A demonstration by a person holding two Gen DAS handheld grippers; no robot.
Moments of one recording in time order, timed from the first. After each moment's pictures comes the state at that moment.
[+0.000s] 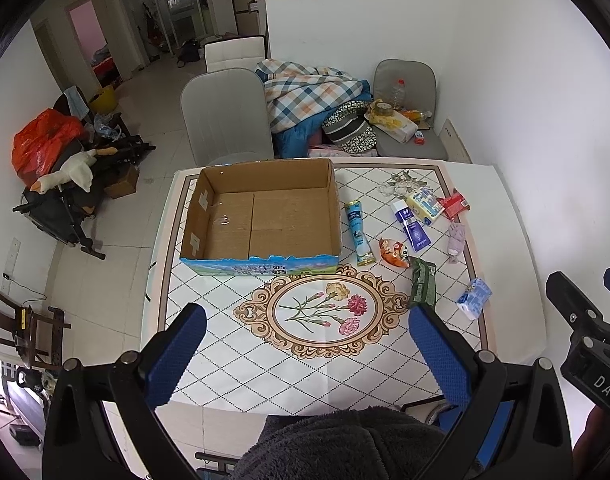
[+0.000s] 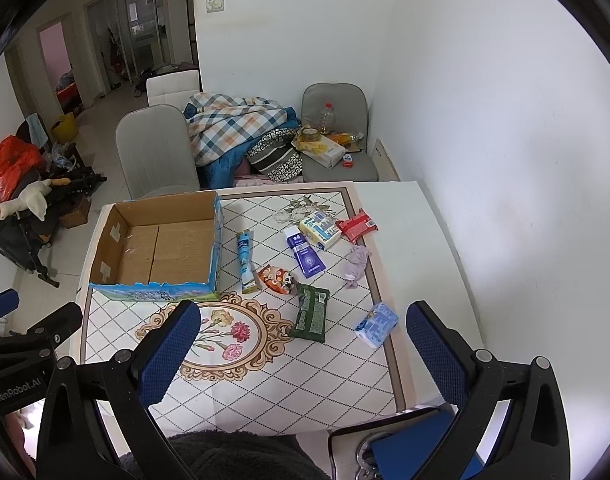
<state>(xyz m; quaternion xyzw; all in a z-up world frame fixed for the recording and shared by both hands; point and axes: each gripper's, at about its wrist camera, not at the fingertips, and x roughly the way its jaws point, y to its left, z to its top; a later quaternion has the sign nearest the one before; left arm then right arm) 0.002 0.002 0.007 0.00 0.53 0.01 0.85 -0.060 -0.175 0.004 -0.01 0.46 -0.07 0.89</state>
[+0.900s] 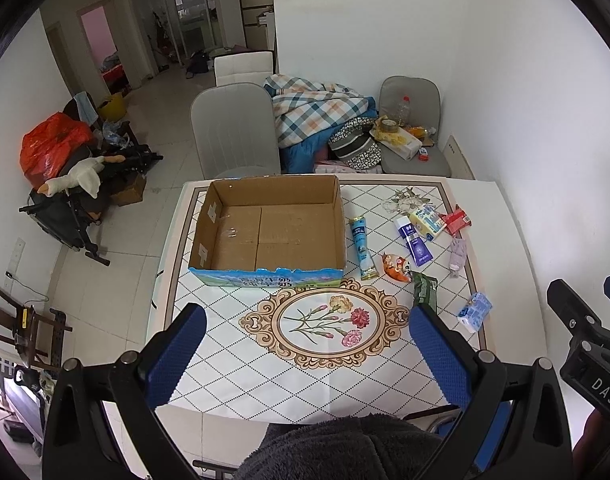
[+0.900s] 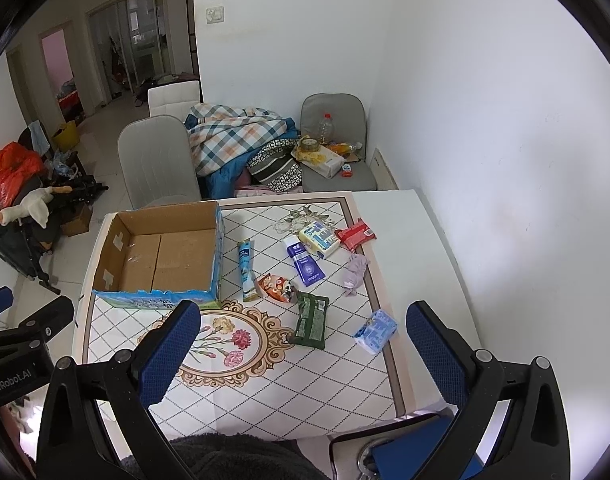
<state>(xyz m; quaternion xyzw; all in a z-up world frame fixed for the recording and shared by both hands) -0.010 0.005 0.019 -0.01 0.50 0.02 0.87 -0.070 -0.180 0.013 -0.01 0.44 -0.06 0.90</state>
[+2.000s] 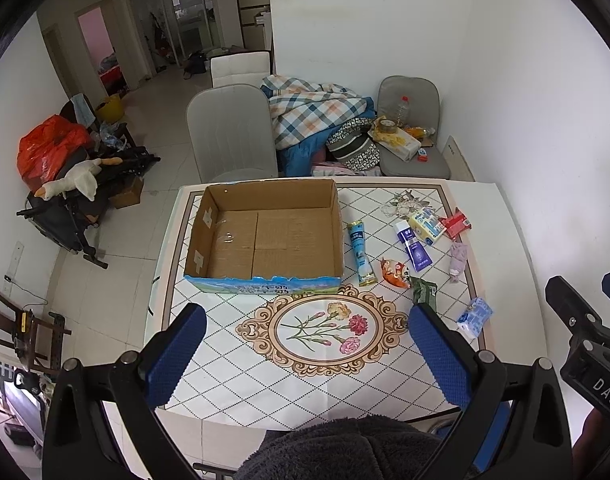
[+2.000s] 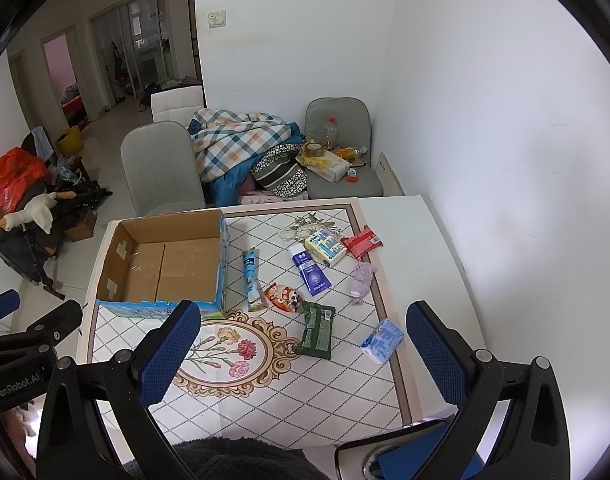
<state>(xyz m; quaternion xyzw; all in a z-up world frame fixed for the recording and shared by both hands) 0.003 0.005 0.022 -0.01 0.50 0.02 0.86 -0.063 -0.178 0.021 0.00 0.43 -0.06 0.90</state>
